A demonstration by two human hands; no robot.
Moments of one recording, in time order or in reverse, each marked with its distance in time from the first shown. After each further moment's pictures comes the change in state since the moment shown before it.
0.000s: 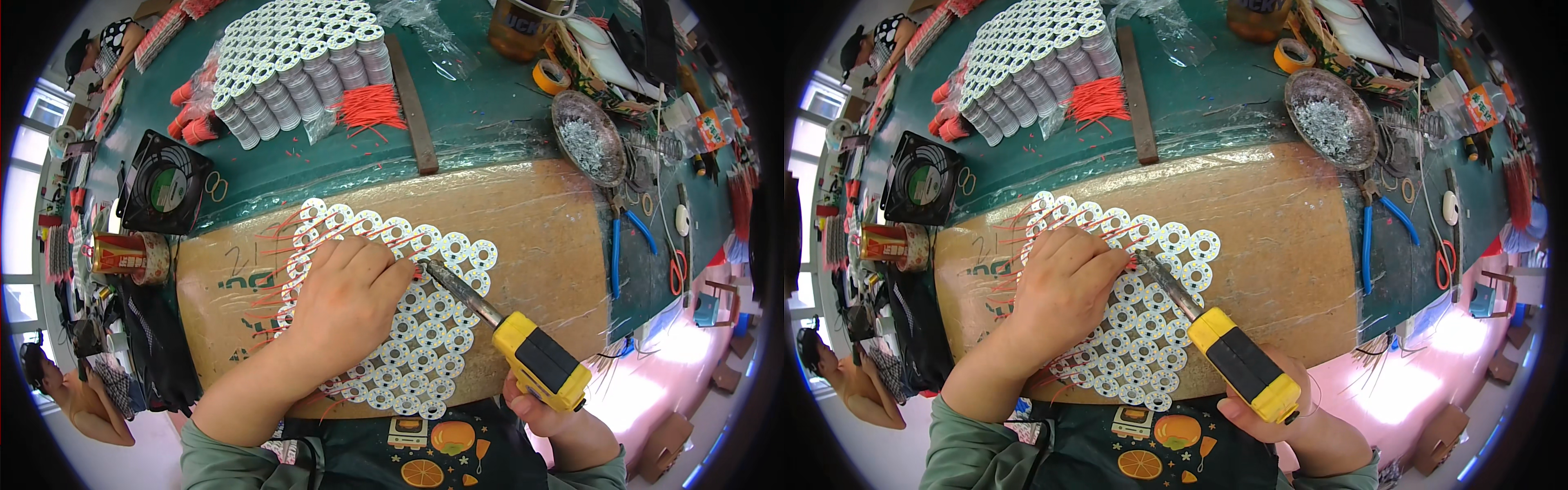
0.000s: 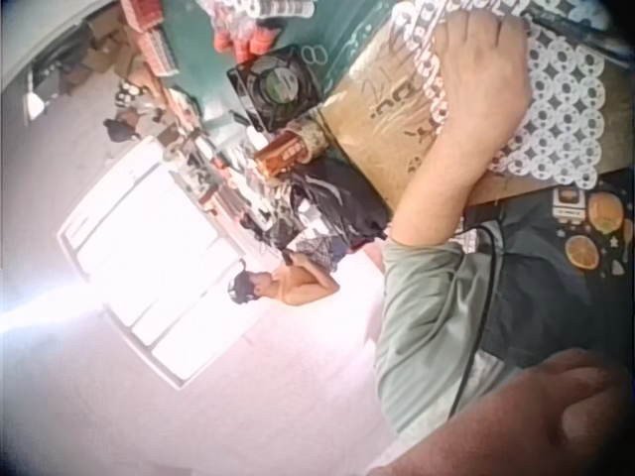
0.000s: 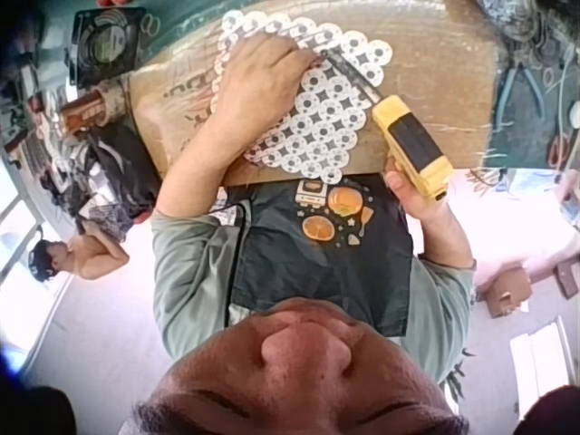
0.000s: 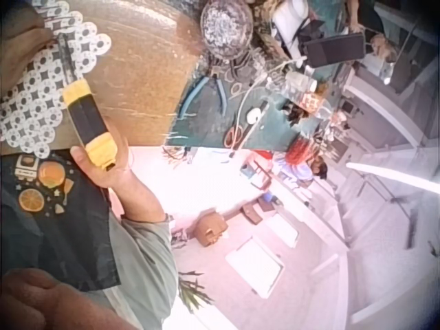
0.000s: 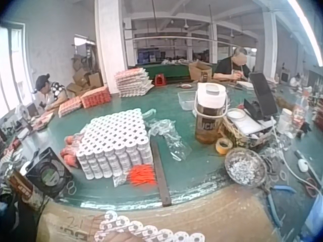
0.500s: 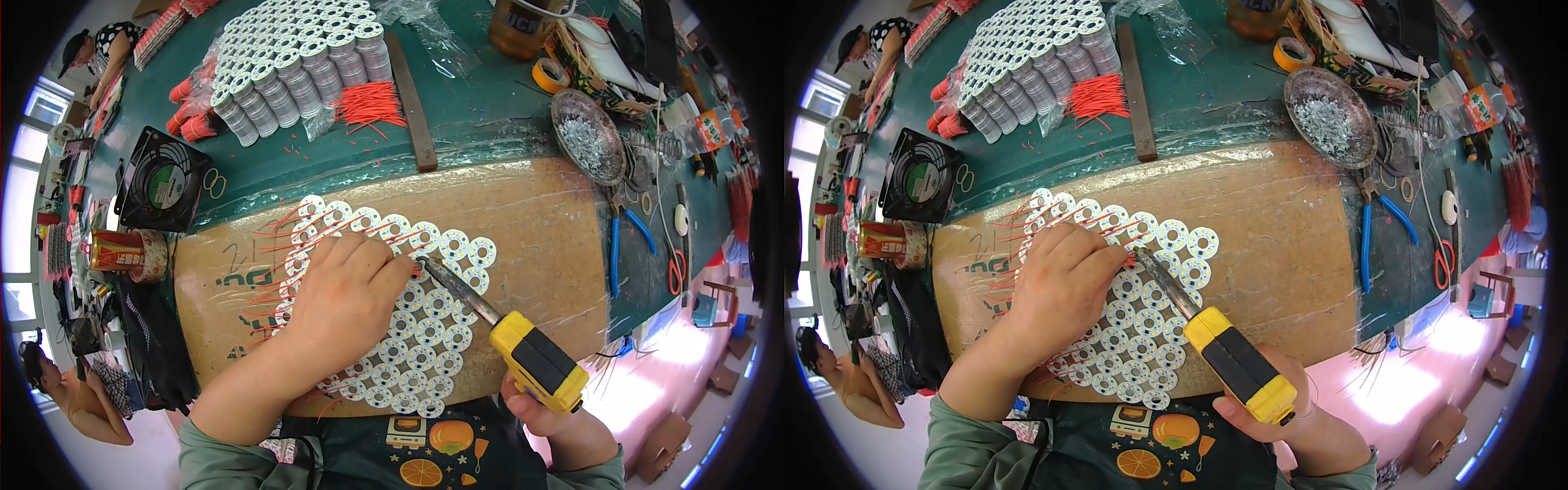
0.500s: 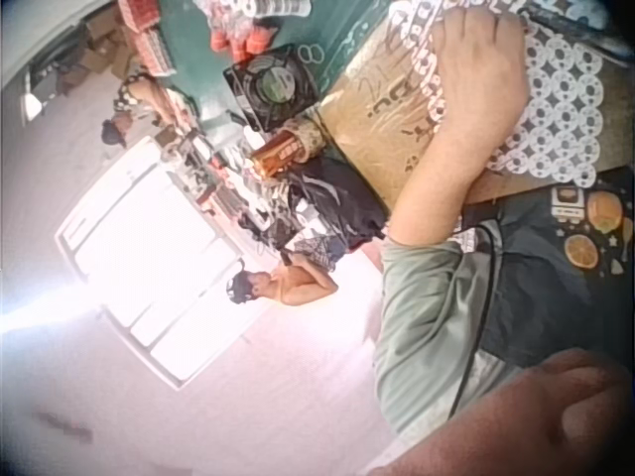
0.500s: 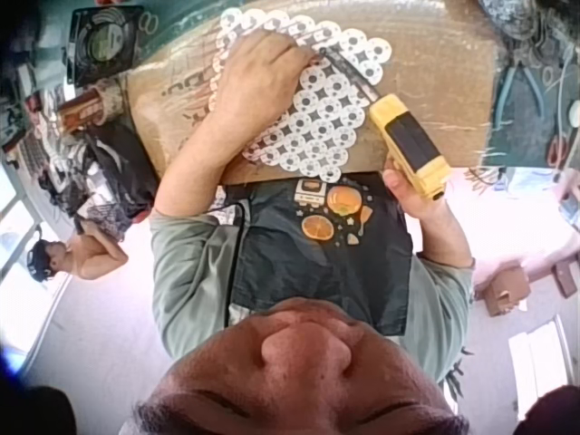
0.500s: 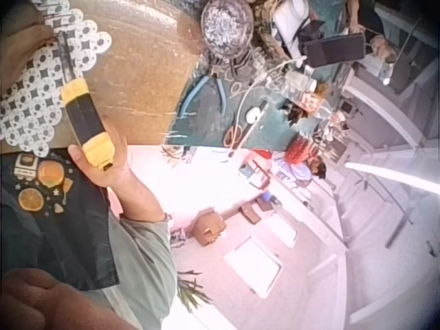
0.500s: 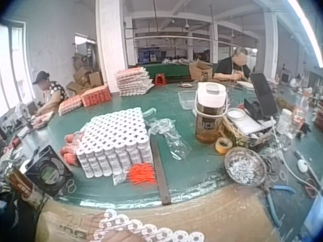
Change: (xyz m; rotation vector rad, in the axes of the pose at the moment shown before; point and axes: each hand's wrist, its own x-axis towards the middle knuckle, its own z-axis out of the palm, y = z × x) left_hand -0.003 -0.004 0.004 0.004 -0.020 0.036; right_hand -0.001 0.008 0.001 -0.074 0.016 -0.071
